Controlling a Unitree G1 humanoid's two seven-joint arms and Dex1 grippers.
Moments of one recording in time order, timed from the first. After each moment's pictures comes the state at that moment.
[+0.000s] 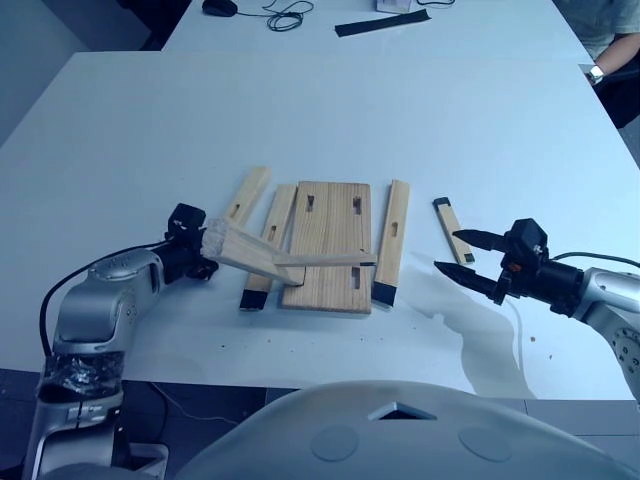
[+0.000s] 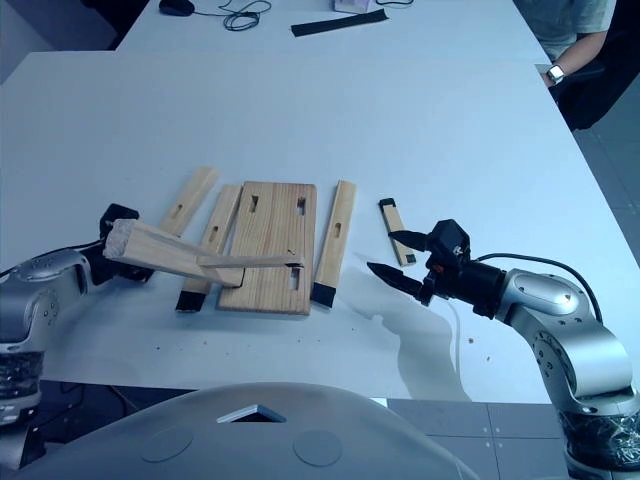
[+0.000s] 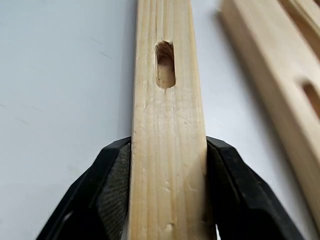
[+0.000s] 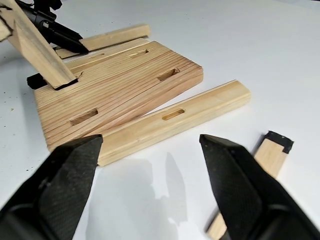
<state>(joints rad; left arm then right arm) -0.01 0.65 0.16 -0.13 -0.40 0.82 -0.50 0.29 -0.76 -0.16 -0.51 0.57 0.55 0.87</state>
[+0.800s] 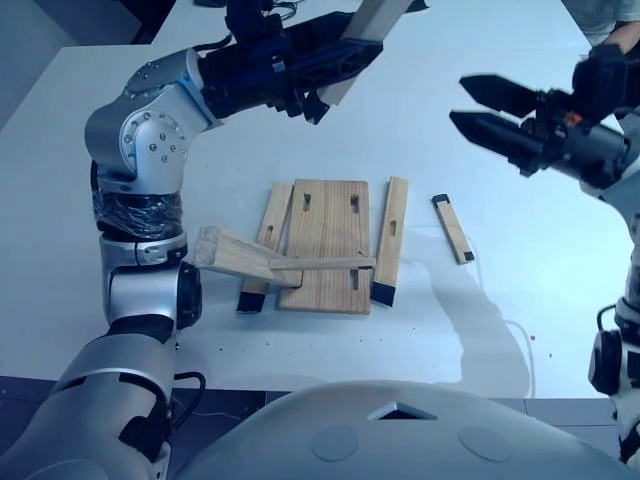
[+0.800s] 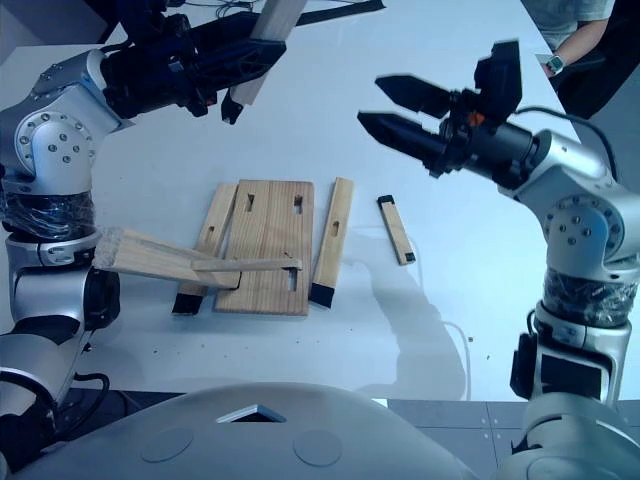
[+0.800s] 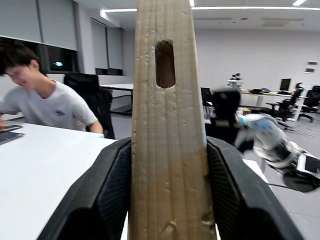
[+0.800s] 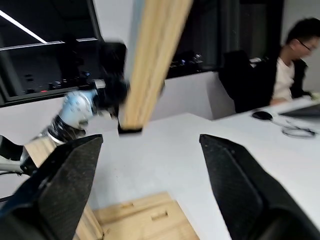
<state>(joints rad) -0.77 0.43 0.04 0.03 -0.75 0.70 -1.03 -0.47 -0.67 -0.22 -0.20 1.01 0.77 0.94</state>
